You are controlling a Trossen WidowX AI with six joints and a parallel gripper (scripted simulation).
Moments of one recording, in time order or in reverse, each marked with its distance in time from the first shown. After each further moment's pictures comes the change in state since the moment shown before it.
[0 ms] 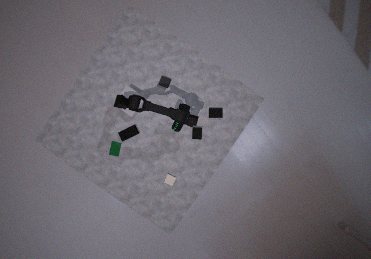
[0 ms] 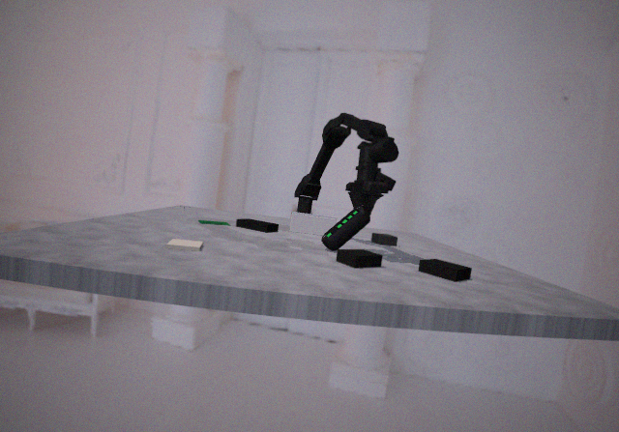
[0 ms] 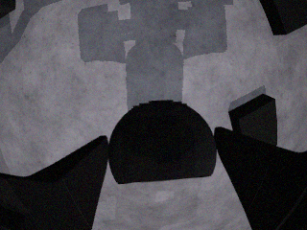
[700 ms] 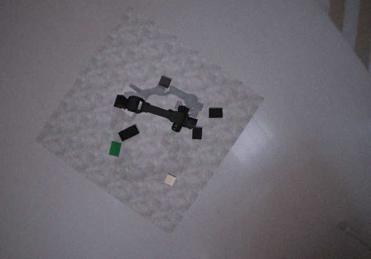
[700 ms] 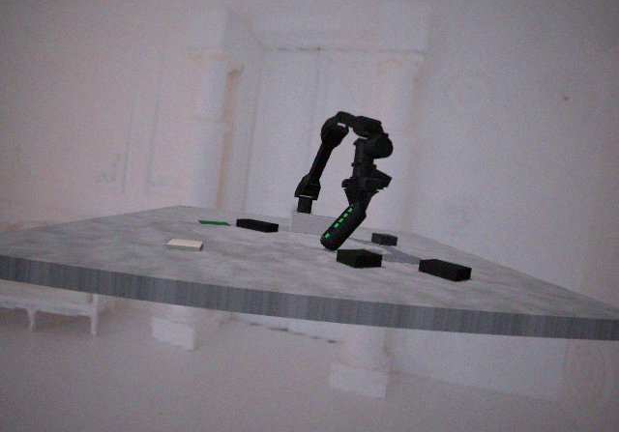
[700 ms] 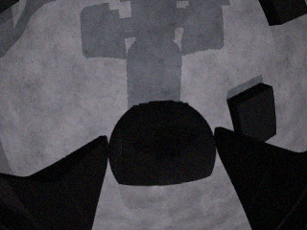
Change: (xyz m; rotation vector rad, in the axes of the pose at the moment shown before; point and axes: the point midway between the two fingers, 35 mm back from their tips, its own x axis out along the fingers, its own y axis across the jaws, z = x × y) arm -0.008 0.000 -0.015 0.002 0.004 0.000
